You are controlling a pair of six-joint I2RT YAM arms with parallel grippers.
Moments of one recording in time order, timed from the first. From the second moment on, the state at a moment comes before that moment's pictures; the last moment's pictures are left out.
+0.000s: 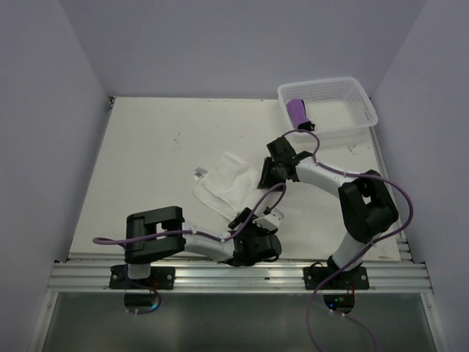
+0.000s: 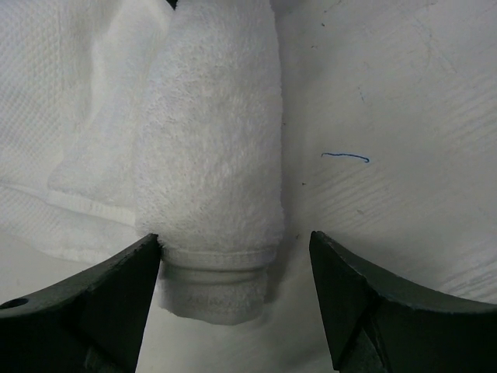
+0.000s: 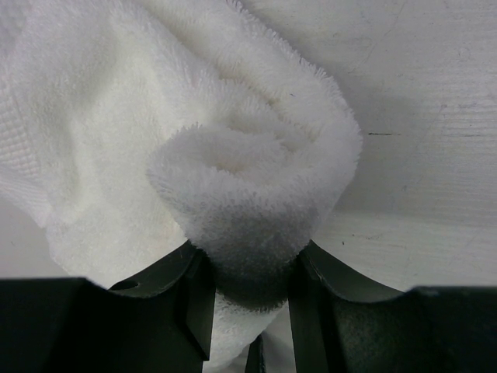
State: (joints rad) left arm -1.43 1.86 0.93 -0.06 -0.99 -0.41; right arm 0.51 1.72 1.08 -0.46 -0.05 0.73
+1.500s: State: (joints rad) left arm -1.23 1.44 0.45 0.41 -0.51 -0.80; right arm 0.49 1.74 1.12 -0.61 -0.10 0.69
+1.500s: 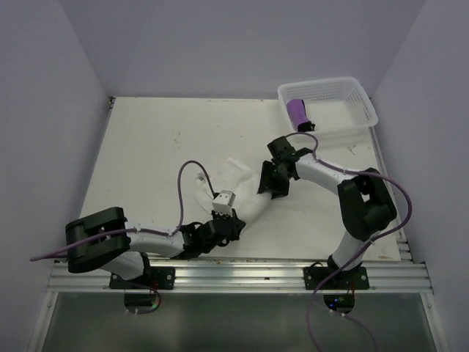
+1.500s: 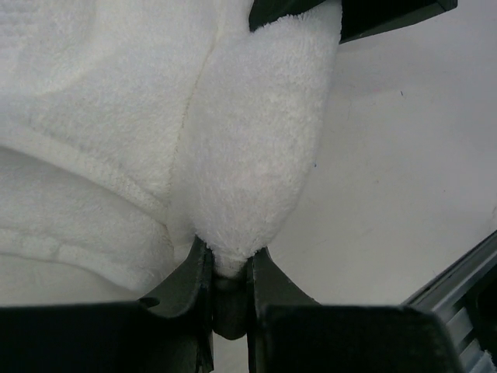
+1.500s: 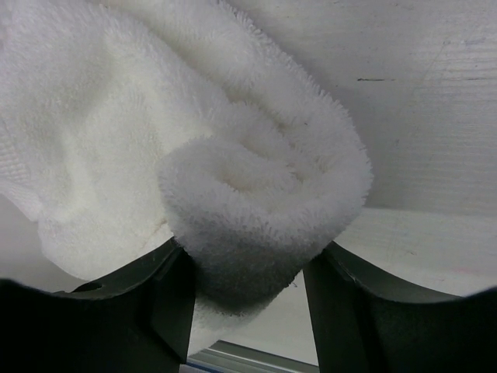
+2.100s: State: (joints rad) left arm -1.22 1.35 0.28 0.56 -0.44 -1.06; right arm 0.49 1.74 1.10 -0.63 -0.15 0.72
